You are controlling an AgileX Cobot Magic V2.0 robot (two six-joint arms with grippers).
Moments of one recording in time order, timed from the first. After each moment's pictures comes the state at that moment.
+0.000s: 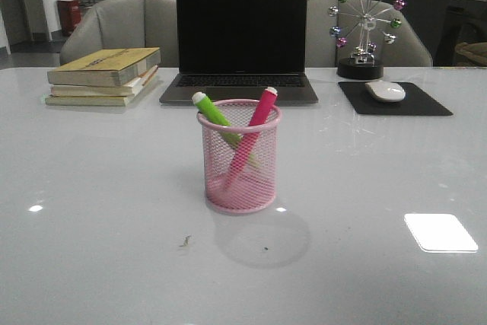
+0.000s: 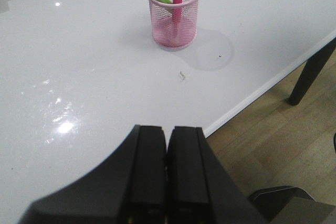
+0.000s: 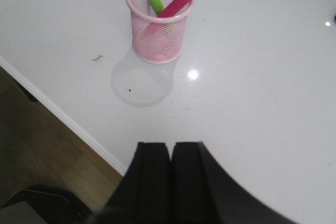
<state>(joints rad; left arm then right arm) -0.76 0.48 -0.68 0.10 0.91 -0.07 0.61 0.70 -0.65 -0.03 0.66 0.00</state>
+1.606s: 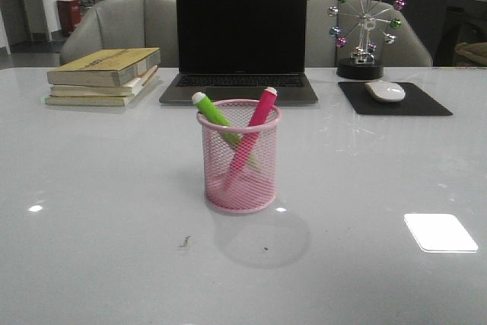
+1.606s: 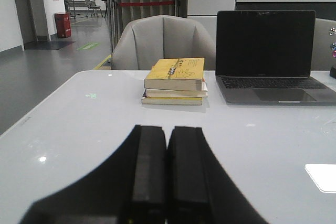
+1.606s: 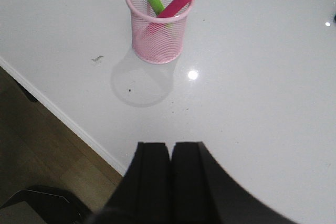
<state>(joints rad) -0.04 0.00 0.00 0.05 0.06 -0.06 0.61 0.70 -0.65 -0.03 0.66 0.00</state>
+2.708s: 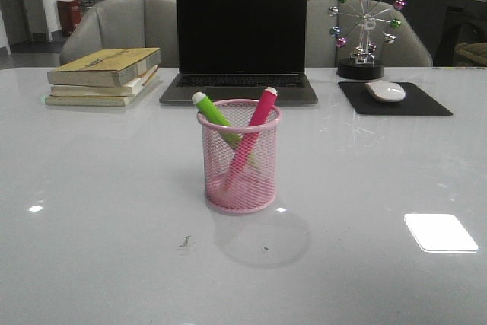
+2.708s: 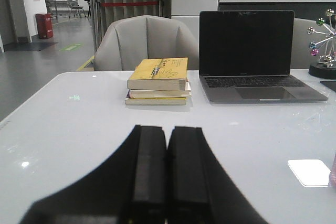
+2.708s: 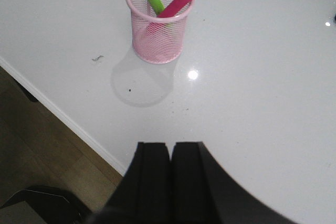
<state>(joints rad) -0.09 0.00 0.00 0.05 0.06 -0.06 0.61 0.70 -0.65 -0.03 0.66 0.00</state>
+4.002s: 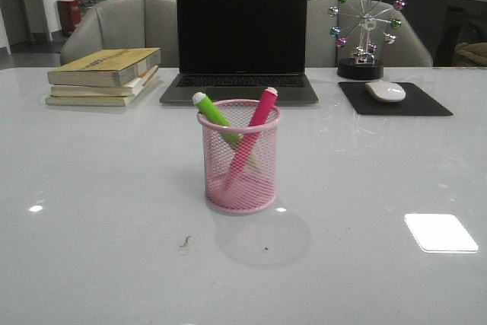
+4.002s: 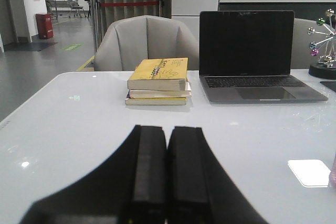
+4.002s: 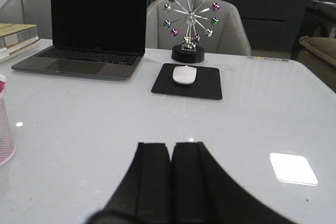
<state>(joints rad) -0.09 0.00 0.00 0.04 0.06 -0.06 0.04 0.00 0.03 0.00 0.07 0.00</state>
